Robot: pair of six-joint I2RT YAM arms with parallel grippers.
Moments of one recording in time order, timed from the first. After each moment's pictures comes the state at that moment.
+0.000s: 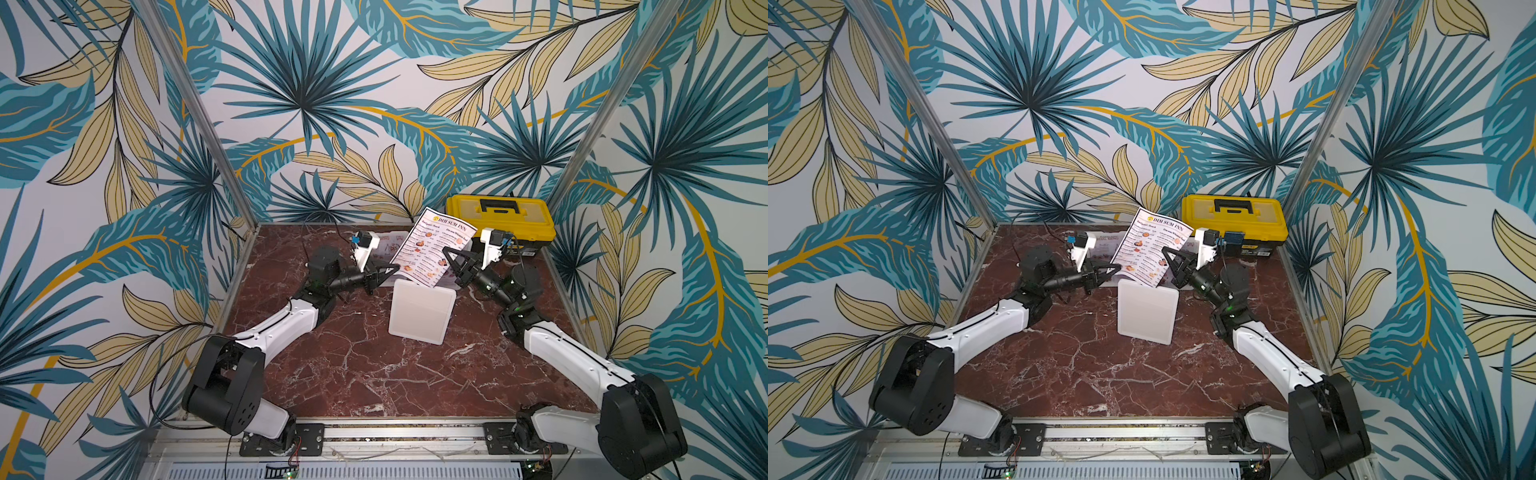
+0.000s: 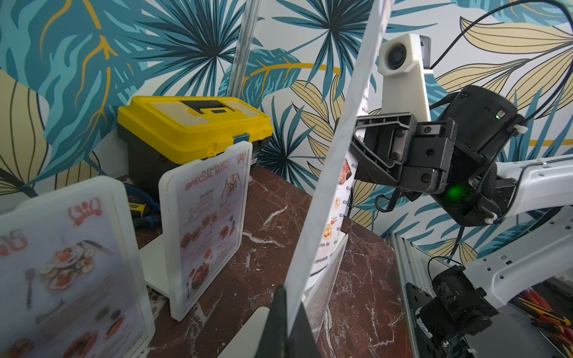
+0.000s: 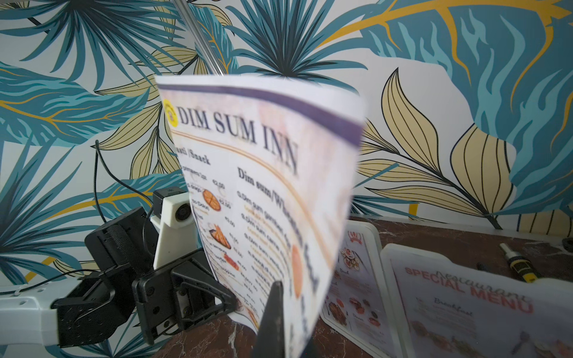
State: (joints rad) left arm -0.38 1.47 0.90 0.50 0.84 -0.31; right arm 0.29 1.25 0.72 0.71 -0.48 0.56
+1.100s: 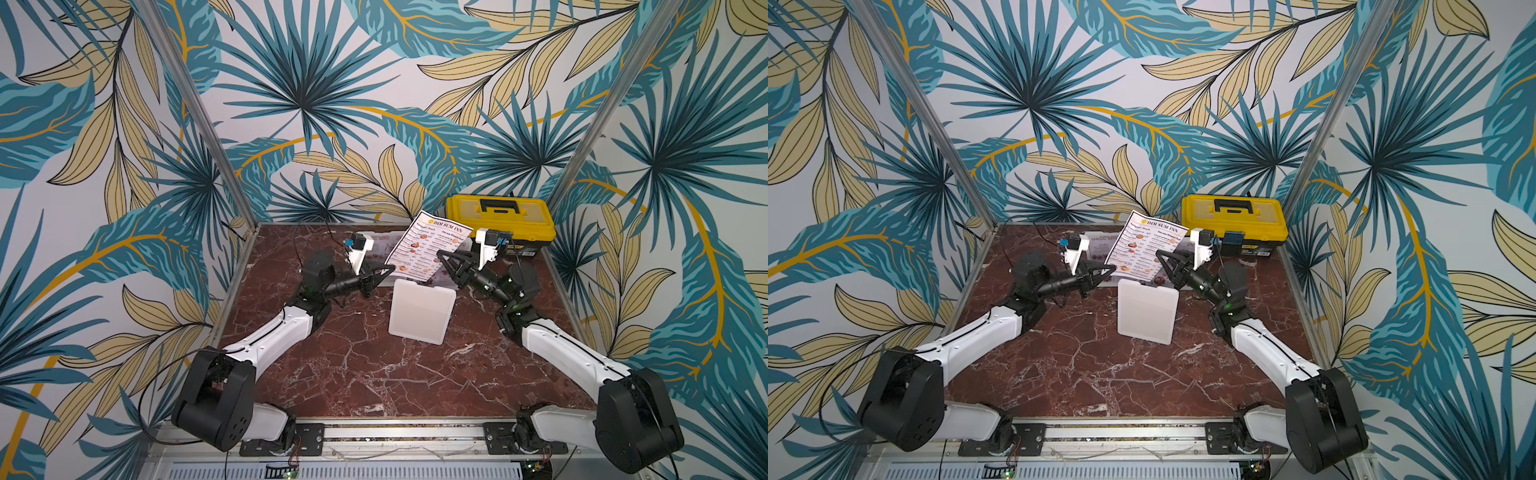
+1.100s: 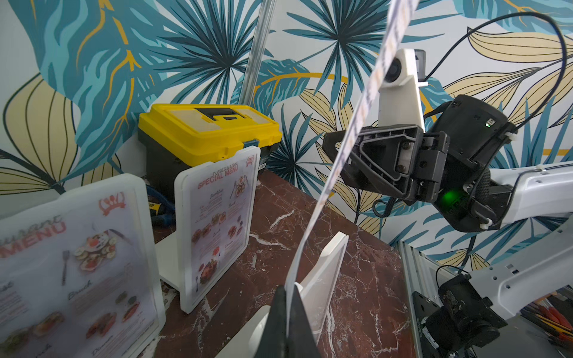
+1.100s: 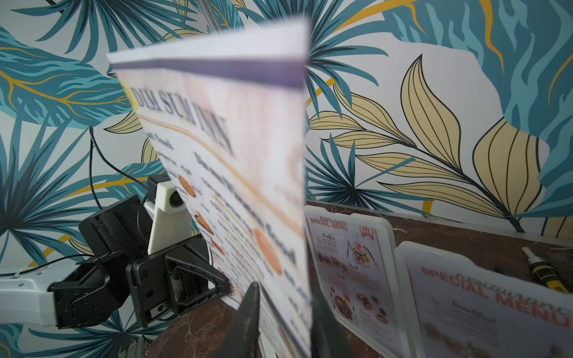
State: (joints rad) left arm -0.37 1.40 0.85 0.50 0.79 -0.33; right arm 0.29 1.28 0.73 0.72 -0.55 0.53
